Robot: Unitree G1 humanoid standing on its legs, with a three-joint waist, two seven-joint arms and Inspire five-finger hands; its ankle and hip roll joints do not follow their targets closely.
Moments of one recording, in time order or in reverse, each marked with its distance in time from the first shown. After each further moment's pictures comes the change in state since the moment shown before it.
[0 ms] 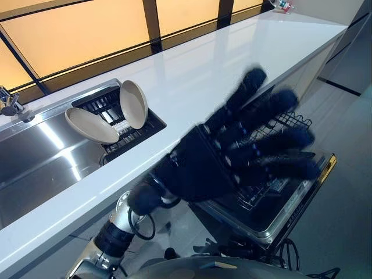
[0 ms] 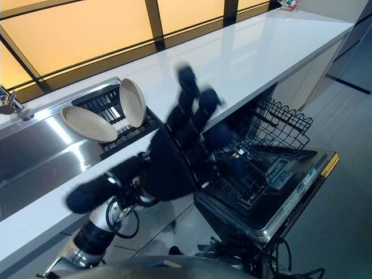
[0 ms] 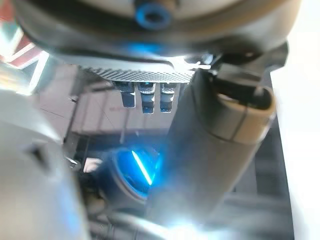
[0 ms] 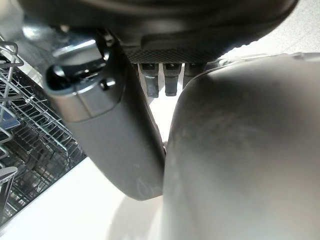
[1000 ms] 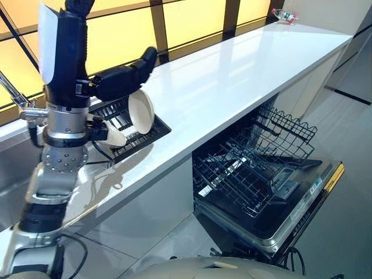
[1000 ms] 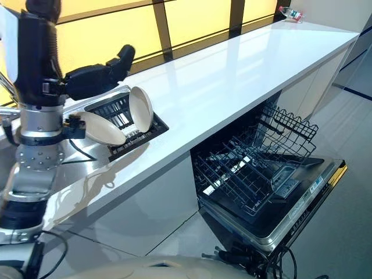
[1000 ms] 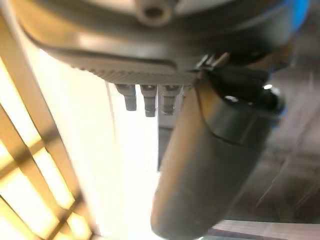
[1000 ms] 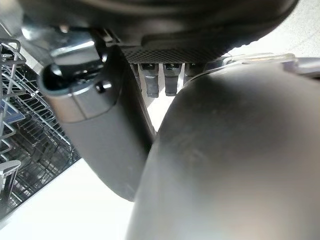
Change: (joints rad) left arm 0.013 0.577 0.565 0.128 1.983 -0.748 1.333; right arm 0.070 -0.023 -0.001 0.015 0.026 -0.045 0.011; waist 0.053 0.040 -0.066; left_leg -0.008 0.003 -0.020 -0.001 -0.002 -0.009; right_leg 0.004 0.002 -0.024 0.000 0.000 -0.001
